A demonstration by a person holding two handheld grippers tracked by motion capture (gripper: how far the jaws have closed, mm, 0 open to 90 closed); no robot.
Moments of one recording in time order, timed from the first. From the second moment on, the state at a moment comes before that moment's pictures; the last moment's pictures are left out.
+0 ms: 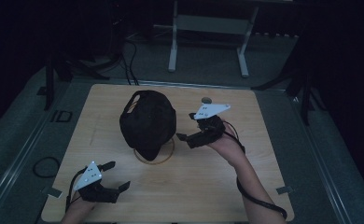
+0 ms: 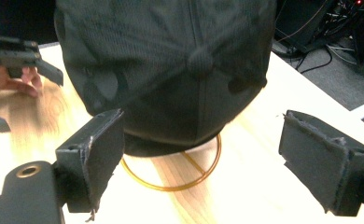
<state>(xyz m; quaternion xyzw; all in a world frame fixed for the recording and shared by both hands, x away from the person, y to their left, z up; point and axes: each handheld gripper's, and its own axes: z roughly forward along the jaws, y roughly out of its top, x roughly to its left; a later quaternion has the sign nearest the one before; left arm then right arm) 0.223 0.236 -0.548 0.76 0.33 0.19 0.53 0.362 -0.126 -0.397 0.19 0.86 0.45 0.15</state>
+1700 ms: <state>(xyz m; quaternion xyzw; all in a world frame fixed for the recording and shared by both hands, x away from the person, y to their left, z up) 0.222 0.237 -0.547 0.76 0.33 0.18 0.53 0.339 -0.159 -0.522 0.20 0.88 0.41 0.11</state>
